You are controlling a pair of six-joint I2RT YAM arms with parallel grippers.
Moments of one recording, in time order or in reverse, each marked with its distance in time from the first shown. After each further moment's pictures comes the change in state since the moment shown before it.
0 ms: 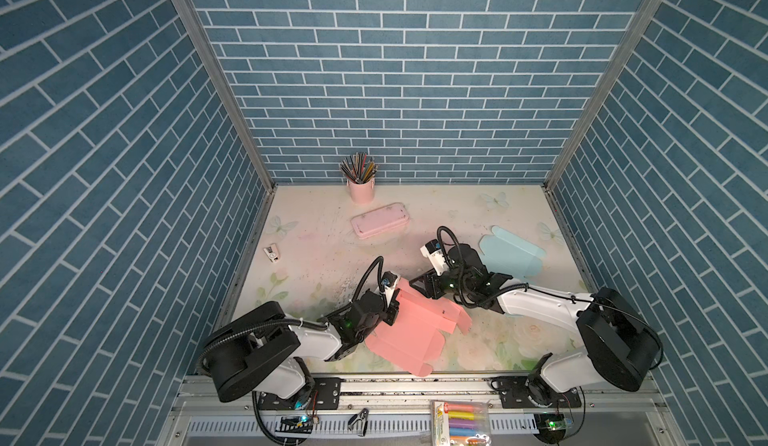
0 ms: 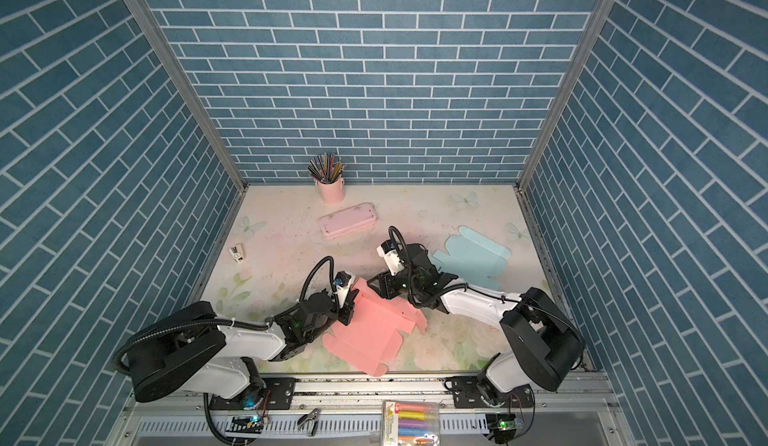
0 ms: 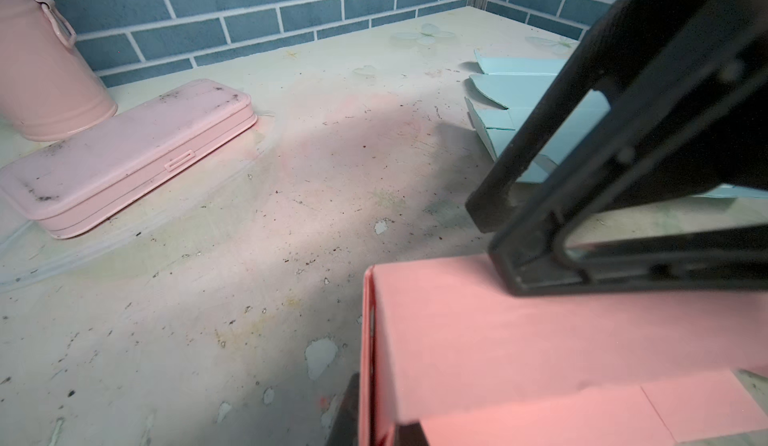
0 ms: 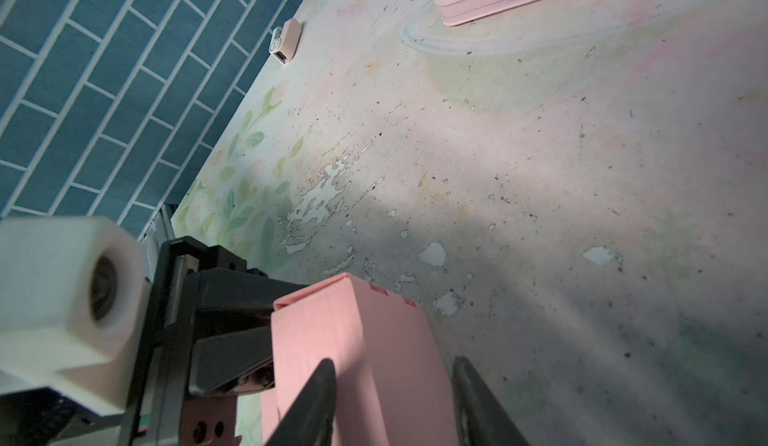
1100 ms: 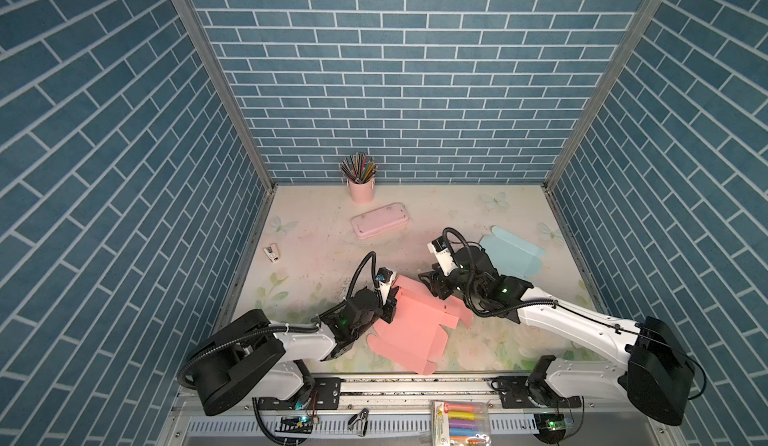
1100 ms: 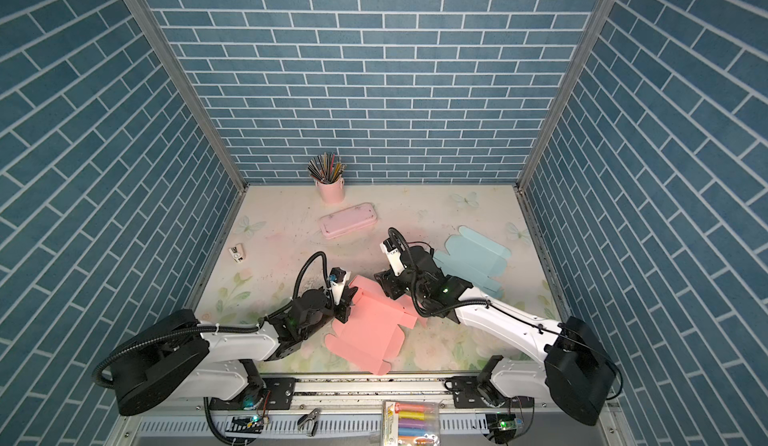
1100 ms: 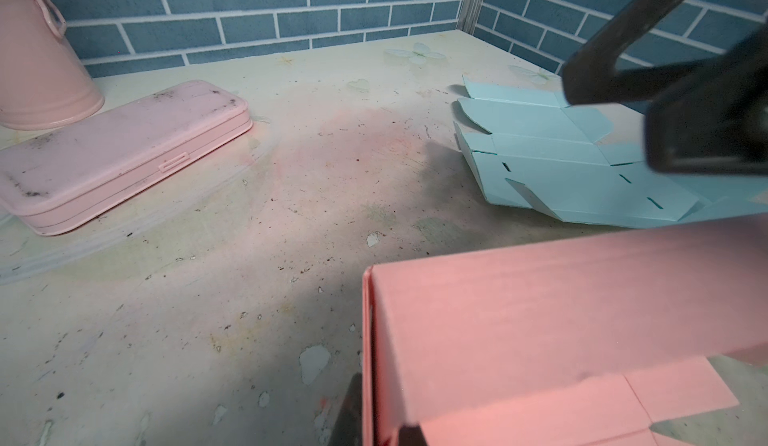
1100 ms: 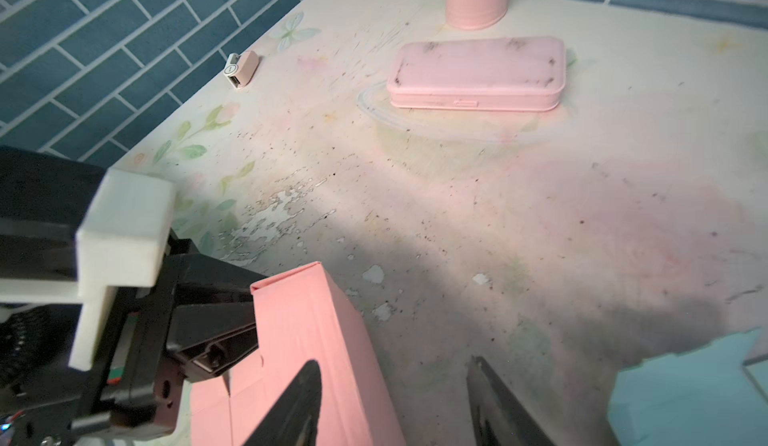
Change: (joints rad) left arm 0.039 -0.094 -0.001 -0.070 0.079 -0.050; right arm 0.066 -0.206 0.047 -0.212 0.314 -0.163
